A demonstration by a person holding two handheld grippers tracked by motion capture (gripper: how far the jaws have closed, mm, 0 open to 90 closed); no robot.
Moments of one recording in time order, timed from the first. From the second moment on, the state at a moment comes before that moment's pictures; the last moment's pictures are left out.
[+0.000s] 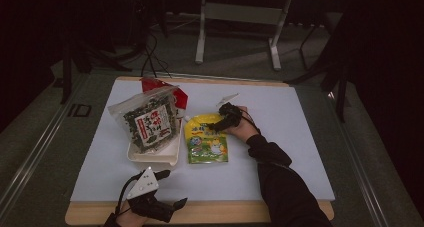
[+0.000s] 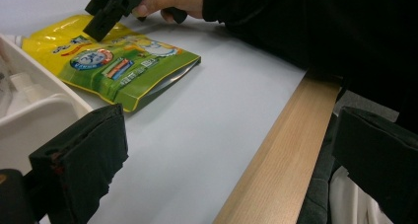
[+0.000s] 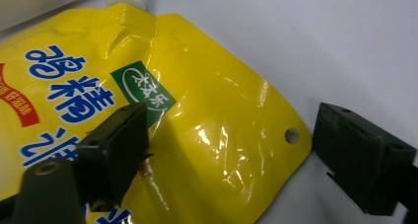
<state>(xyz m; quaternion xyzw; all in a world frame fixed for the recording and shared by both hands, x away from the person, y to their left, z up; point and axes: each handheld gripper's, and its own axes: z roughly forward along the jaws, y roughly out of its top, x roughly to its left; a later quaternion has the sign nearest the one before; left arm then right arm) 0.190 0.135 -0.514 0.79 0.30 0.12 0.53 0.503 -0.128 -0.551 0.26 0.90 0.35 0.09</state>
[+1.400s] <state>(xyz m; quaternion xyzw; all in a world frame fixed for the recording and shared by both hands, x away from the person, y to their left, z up) 0.199 0.134 -0.502 0.78 0.32 0.14 0.52 0.446 -0.148 -0.480 0.21 0.89 0.39 0.10</state>
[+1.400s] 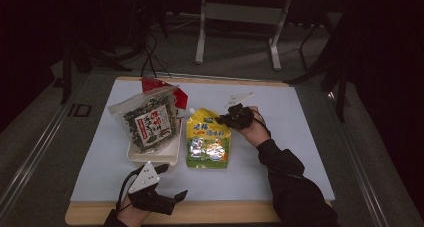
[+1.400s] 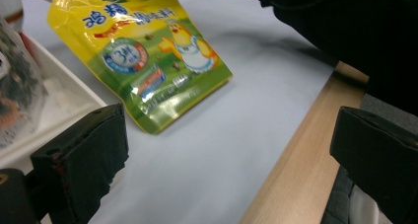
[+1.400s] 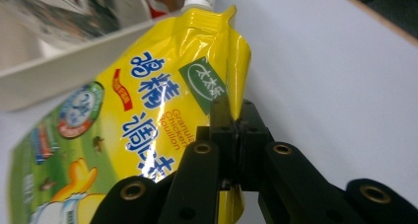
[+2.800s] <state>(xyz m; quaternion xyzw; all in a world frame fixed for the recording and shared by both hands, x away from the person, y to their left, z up) 0.283 0.128 -0.463 0.79 0.33 0.20 0.48 0.337 -0.163 -0.420 0.07 0.87 0.48 0.08</state>
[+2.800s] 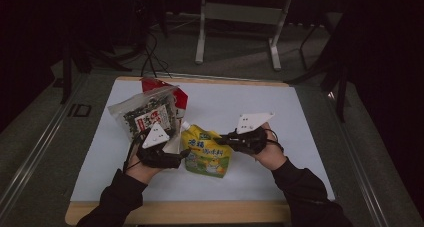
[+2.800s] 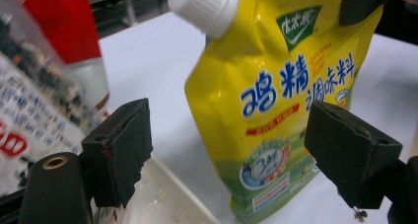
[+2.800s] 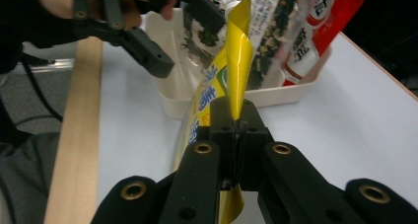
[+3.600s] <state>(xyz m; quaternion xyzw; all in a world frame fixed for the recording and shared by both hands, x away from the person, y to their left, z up) 0.299 0.131 -0.454 0.82 0.26 0.19 0.47 0.331 -0.163 -0.420 0.07 0.88 0.47 0.08</state>
